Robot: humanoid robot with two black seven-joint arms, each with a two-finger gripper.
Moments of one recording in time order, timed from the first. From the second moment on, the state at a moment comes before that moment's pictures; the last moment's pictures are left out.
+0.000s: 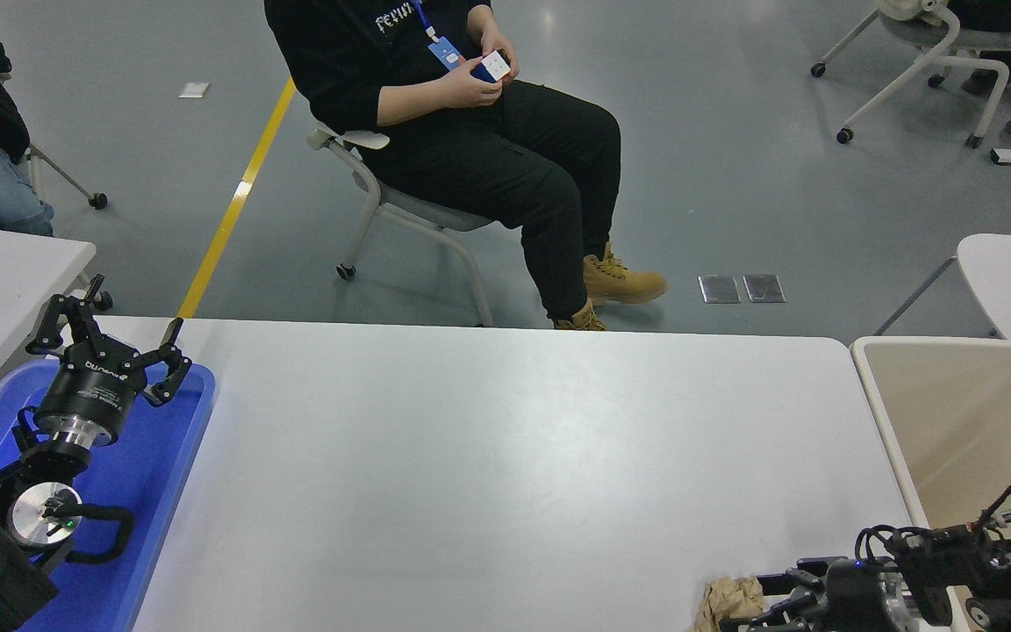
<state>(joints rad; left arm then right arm) -0.56 0.46 -0.57 -0.39 -0.23 -0.70 -0.60 0.76 -0.66 -0.33 1.03 -1.62 -0.22 0.61</state>
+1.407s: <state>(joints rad) -0.56 0.46 -0.57 -0.39 -0.23 -0.70 -0.60 0.91 -0.71 -0.21 1.04 -1.40 -0.26 0.86</state>
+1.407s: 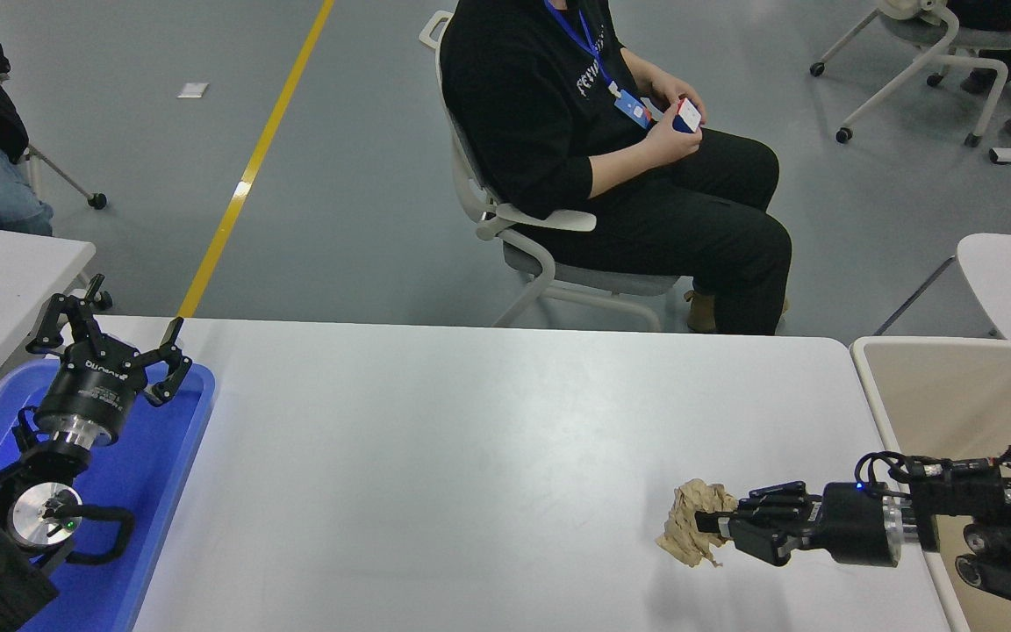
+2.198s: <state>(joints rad) -0.56 0.46 -0.57 -0.39 -0.23 -0.70 -0.60 1.17 -0.80 -0.07 1.09 -1.13 -0.16 0.87</state>
